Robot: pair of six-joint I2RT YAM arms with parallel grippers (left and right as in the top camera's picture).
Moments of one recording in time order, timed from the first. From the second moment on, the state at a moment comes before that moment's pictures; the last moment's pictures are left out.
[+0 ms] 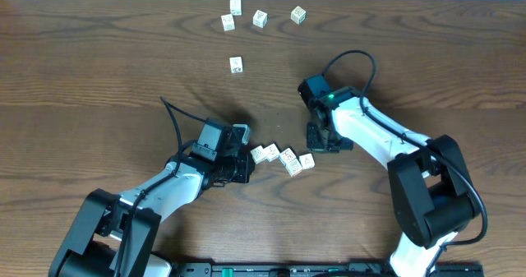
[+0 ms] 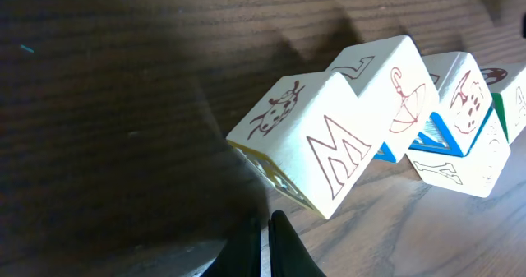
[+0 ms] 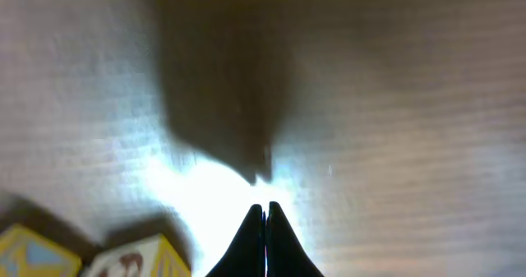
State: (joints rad) left arm -0.42 1.57 0.58 -0.10 0.42 -0.35; right arm 0.47 1.91 1.23 -0.91 0.09 0.54
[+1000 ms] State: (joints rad) left arm -0.39 1.56 0.57 -0.10 0.41 -0.35; right arm 0.72 1.74 1.23 -1.05 -0.08 0.54
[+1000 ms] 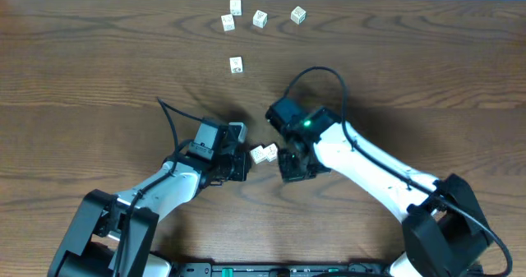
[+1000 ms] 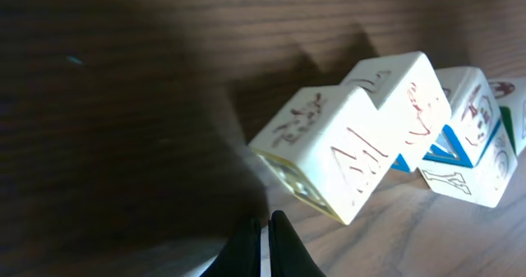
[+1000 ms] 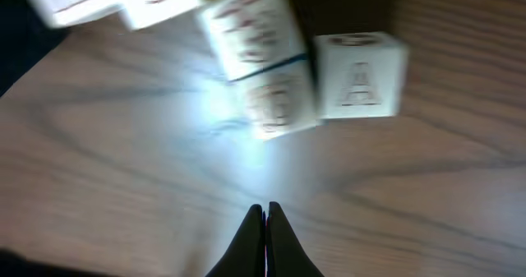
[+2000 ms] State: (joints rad) left arm -0.17 1.49 0.57 -0.16 0.32 -0.35; right arm 0.76 1.74 1.00 -0.59 -0.08 0.54
